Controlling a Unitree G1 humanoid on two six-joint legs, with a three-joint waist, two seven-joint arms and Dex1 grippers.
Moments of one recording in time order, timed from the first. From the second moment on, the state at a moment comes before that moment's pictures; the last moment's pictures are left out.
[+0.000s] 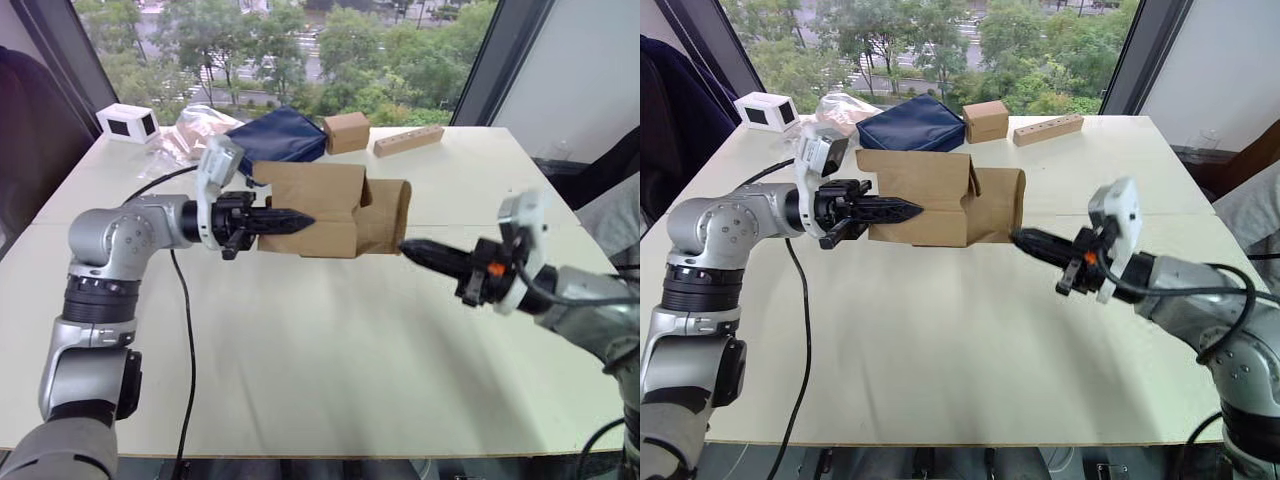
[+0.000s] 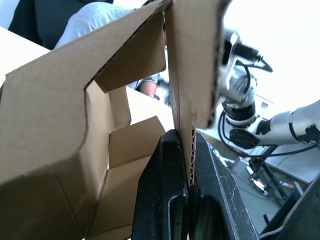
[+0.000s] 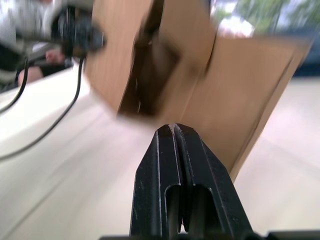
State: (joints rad) left arm -0.86 0.61 0.03 0.10 -0.83 1.01 -1.27; right arm -0.19 -0.81 -0.27 -0.61 1.06 0.85 0.58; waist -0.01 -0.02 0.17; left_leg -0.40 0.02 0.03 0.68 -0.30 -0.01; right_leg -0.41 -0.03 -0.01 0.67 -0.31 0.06
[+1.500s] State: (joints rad) left arm -0.84 0.63 0.02 0.06 -0.84 1.01 -1.28; right arm -0.35 -0.73 -0.41 -0.40 1.09 0.79 0.59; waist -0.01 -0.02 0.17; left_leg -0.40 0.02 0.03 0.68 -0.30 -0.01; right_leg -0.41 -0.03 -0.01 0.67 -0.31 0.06
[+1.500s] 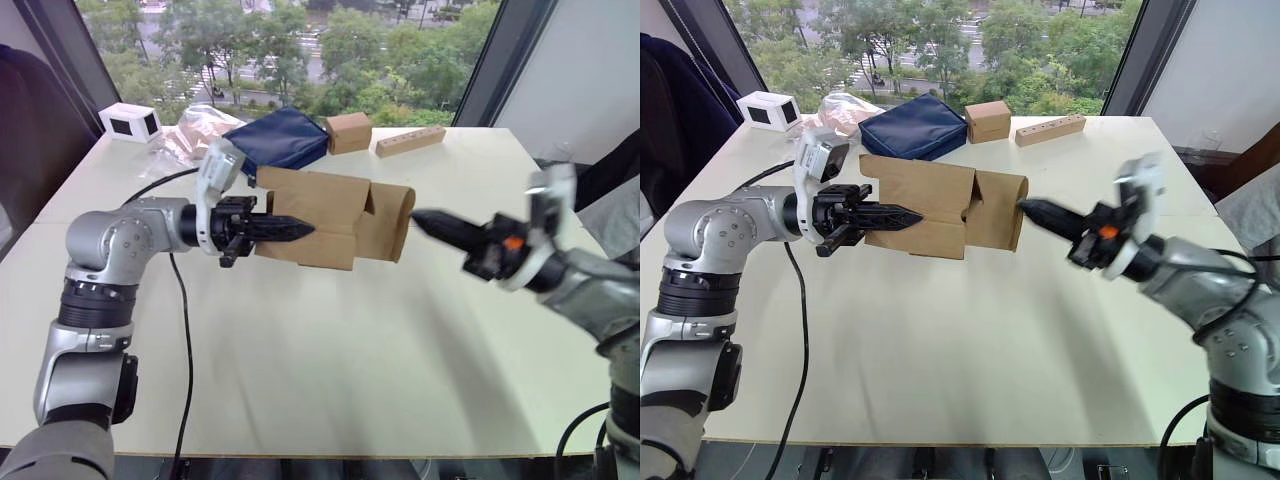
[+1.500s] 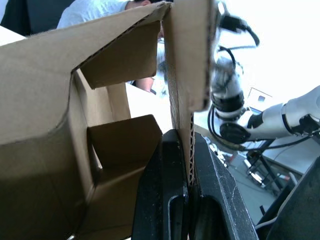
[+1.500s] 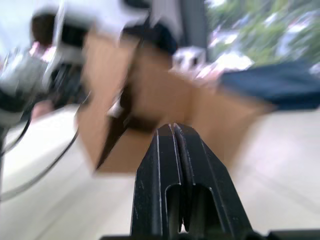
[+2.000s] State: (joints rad) left arm -0.84 0.62 0.02 0.04 -0.85 1.00 -1.28; right arm -0.41 -0.58 -0.19 -0.18 0.79 0.61 0.61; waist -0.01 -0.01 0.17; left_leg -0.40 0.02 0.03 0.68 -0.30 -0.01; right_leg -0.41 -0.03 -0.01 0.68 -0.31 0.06
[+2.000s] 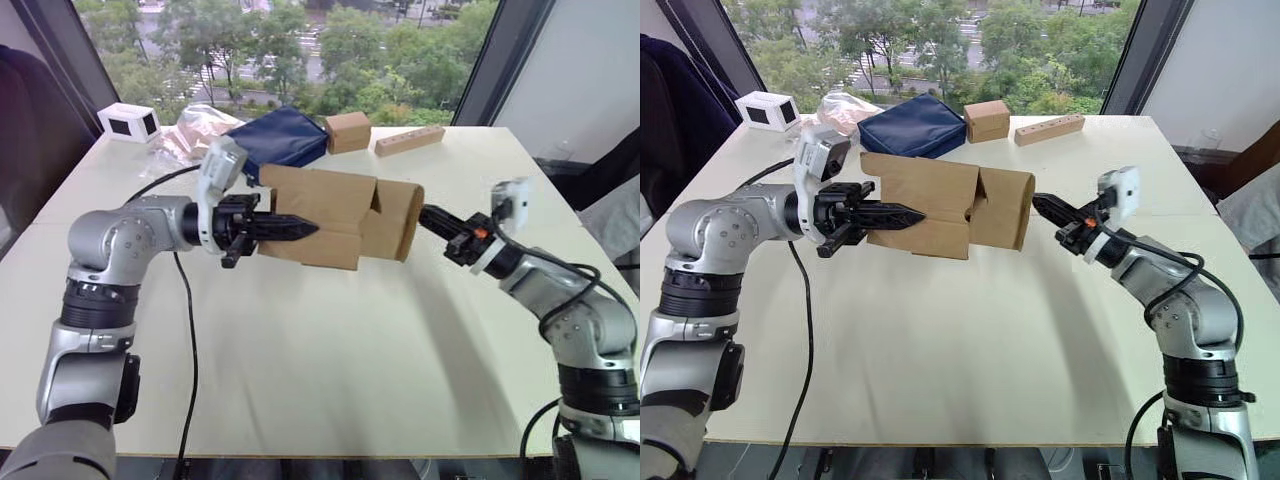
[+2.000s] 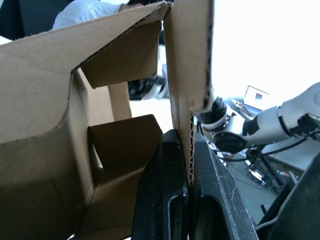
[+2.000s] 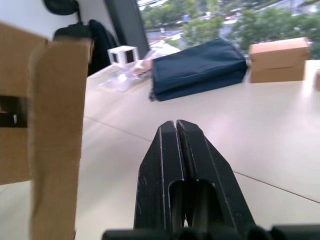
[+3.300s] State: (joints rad) left arm -0.89 0.61 0.03 0.10 -0.86 1.00 -1.25; right arm -0.30 -0.25 -0.22 -0.33 1.42 0.77 0.48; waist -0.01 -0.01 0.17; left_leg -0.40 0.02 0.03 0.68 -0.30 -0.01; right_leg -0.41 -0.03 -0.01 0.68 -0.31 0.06
